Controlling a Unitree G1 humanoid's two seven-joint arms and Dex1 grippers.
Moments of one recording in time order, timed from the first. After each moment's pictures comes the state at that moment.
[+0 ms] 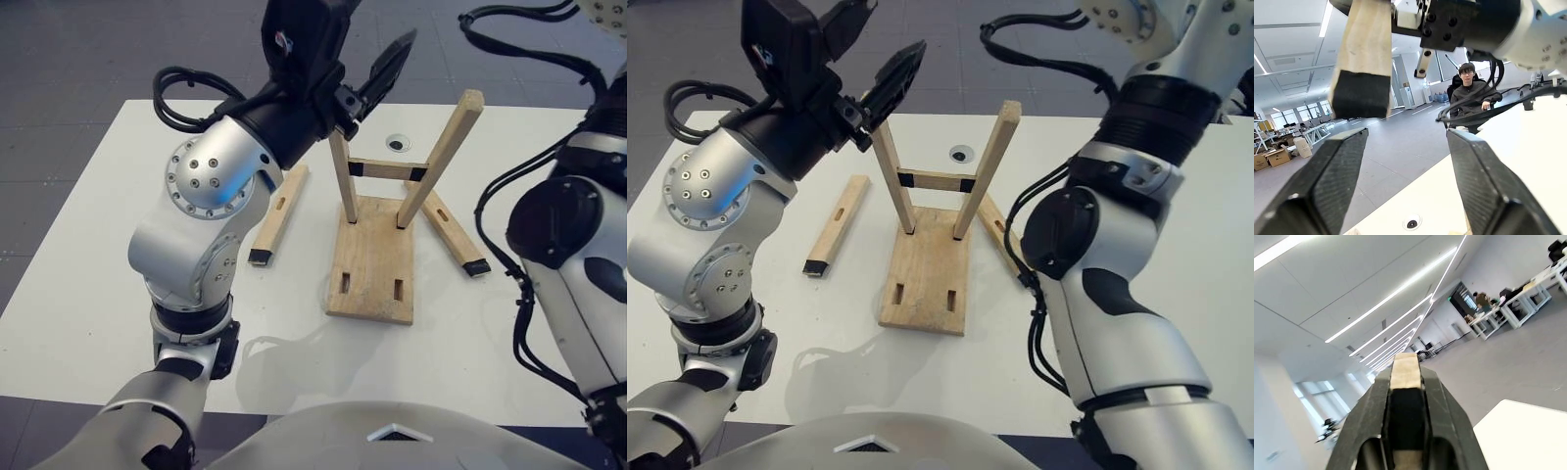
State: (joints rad) left arm -0.61 0.27 -0.11 -0.68 -0.33 0.84 -0.24; right arm -1.35 -0.27 -0.61 0.41 1.20 1.21 0.08
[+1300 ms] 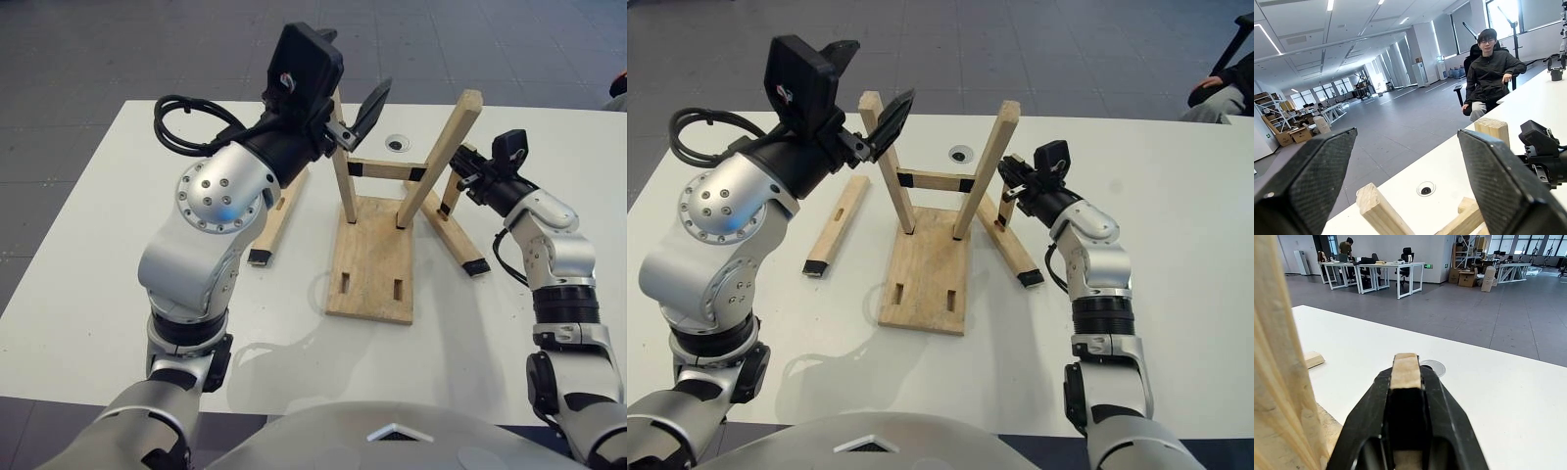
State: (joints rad) left arm -0.54 0.30 -0.15 -0.69 -0.23 0.89 -0.21; right arm -0.40 -0.40 -0.06 0.25 0.34 0.25 0.57
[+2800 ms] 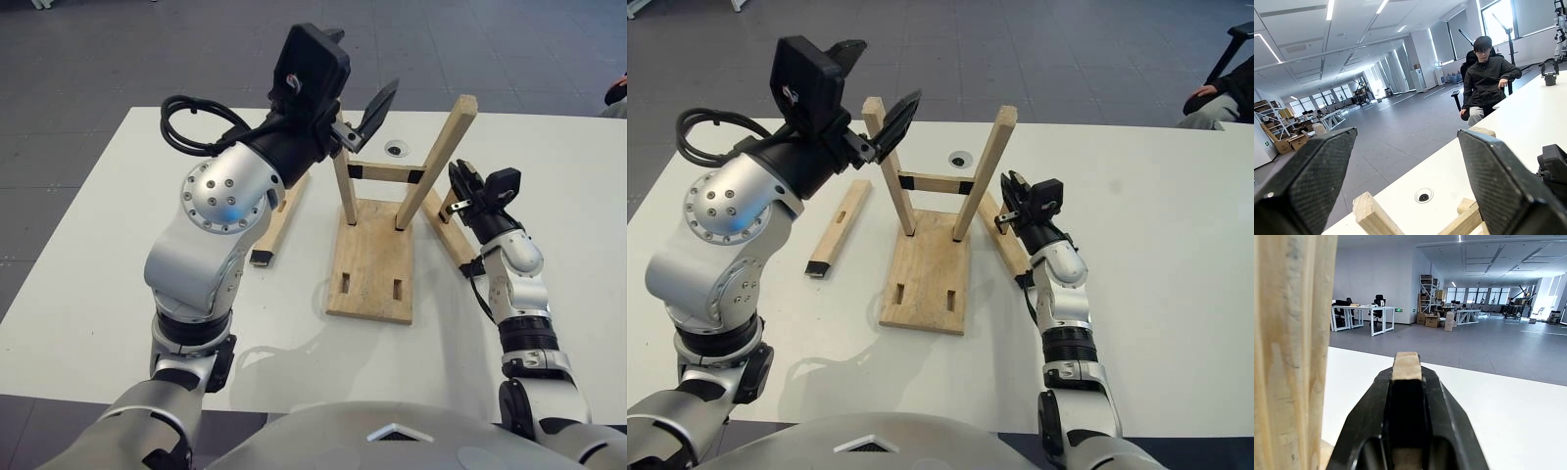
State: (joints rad) left arm -0.55 0.28 -0.16 -0.69 -0.22 0.87 -0.23; right arm -0.26 -0.25 -0.07 0.39 0.26 -0.21 0.40
